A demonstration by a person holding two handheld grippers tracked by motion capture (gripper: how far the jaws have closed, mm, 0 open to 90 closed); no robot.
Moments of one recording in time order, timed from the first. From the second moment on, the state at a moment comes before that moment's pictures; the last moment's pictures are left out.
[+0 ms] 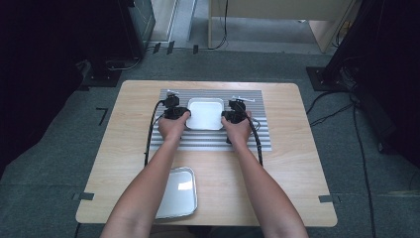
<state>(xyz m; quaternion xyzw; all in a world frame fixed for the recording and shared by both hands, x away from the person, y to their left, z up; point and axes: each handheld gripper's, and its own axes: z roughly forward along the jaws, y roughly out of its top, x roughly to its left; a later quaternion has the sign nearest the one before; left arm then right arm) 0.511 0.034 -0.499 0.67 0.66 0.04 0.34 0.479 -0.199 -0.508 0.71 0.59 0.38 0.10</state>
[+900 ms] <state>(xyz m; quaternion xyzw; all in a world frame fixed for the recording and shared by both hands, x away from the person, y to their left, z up) 0.506 0.026 -0.499 0.68 0.64 0.05 0.35 0.480 -0.201 -0.512 0.71 0.58 0.38 0.13</state>
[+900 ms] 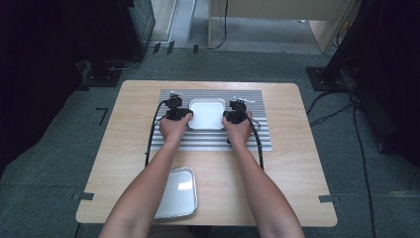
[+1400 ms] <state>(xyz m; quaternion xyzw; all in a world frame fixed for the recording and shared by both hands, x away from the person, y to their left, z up) 0.496 0.029 -0.494 0.71 0.59 0.09 0.37 0.473 -0.212 -0.497 0.67 0.58 0.44 0.15</state>
